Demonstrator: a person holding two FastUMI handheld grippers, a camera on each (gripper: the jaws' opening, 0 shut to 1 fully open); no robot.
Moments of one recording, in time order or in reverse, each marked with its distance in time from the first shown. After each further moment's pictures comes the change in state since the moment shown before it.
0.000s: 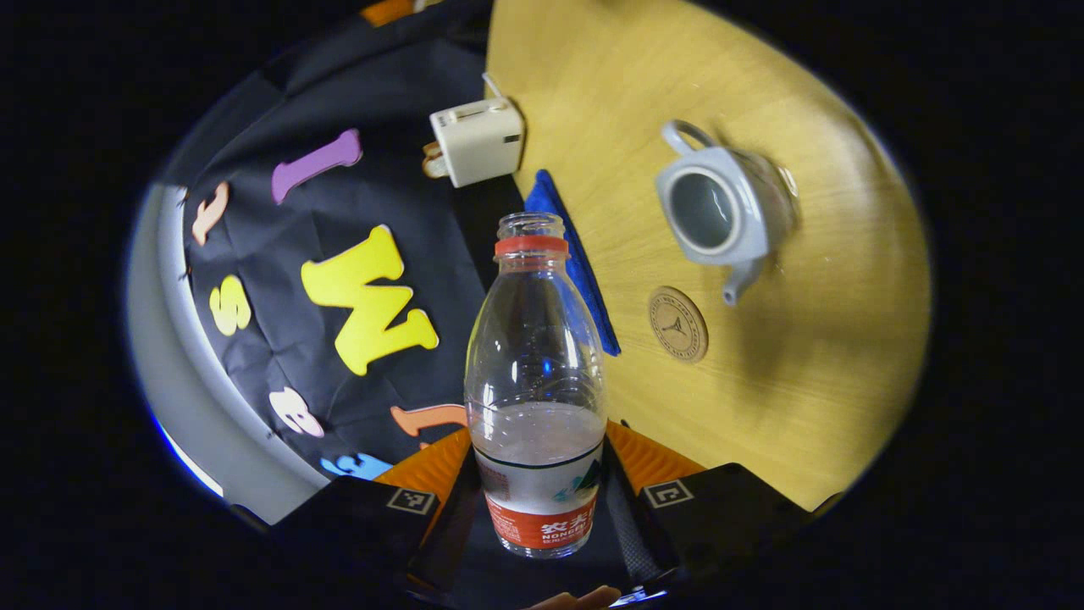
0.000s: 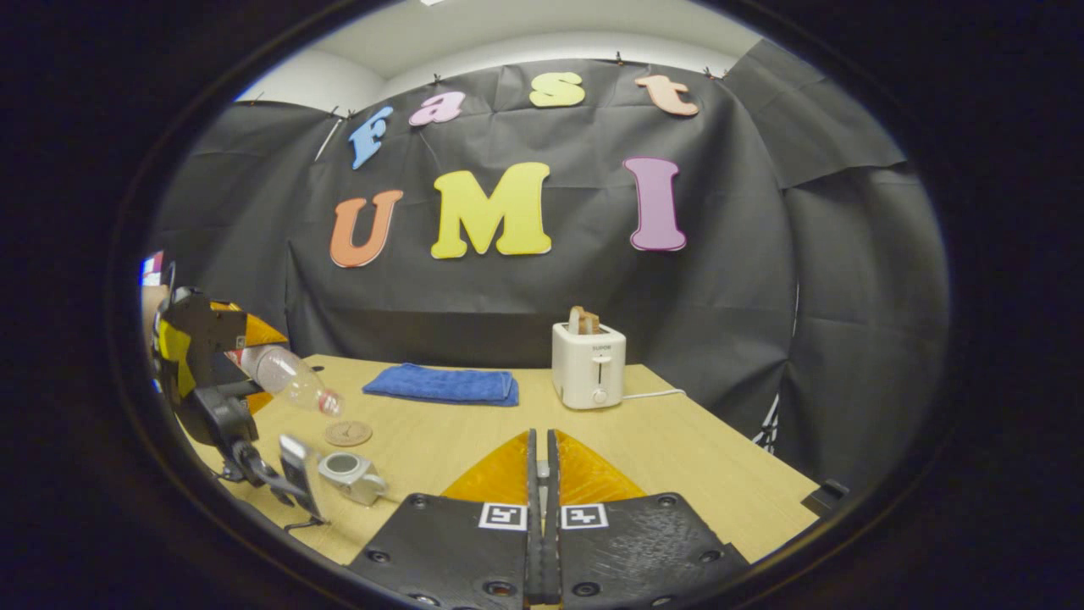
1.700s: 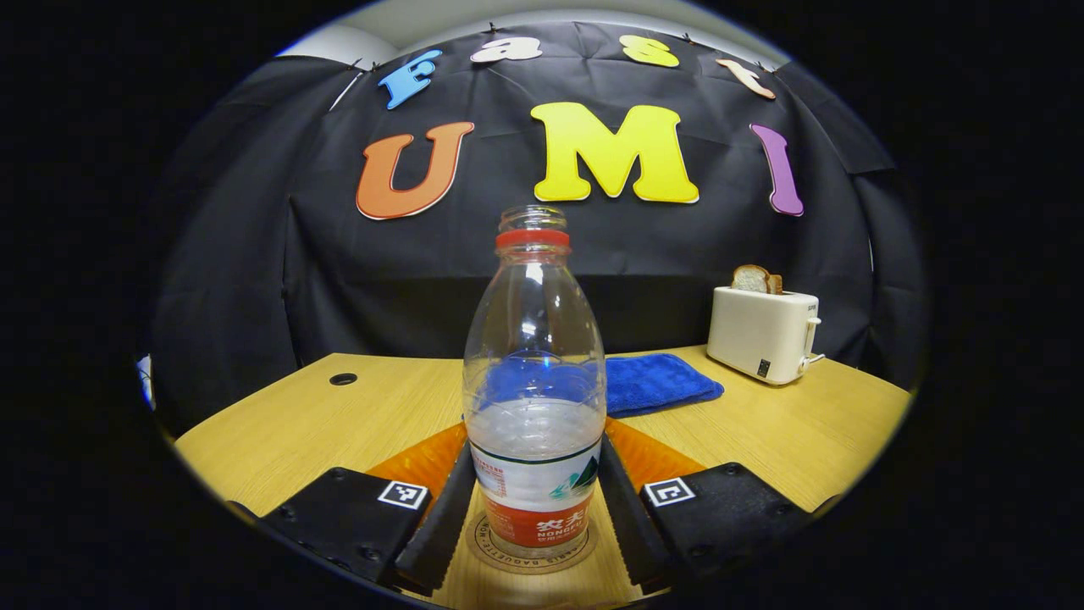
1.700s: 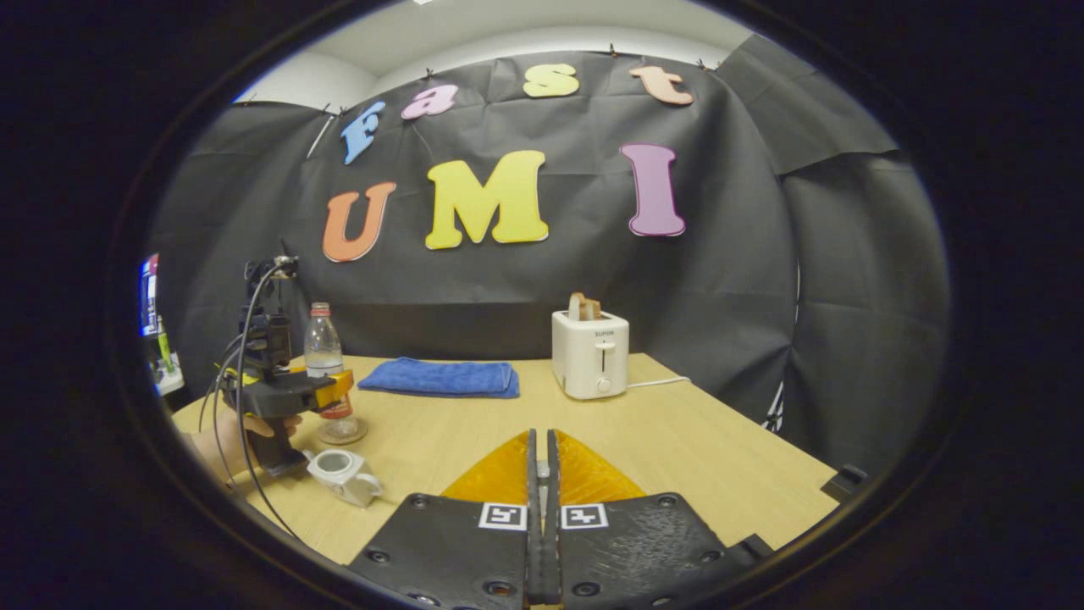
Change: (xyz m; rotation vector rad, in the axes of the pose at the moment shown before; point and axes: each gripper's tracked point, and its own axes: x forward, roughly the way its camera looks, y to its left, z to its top) left arm 0.144 -0.048 0.036 -1.708 -0.159 -0.101; right arm 0.018 0.009 -0.021 0.023 0.025 -0.009
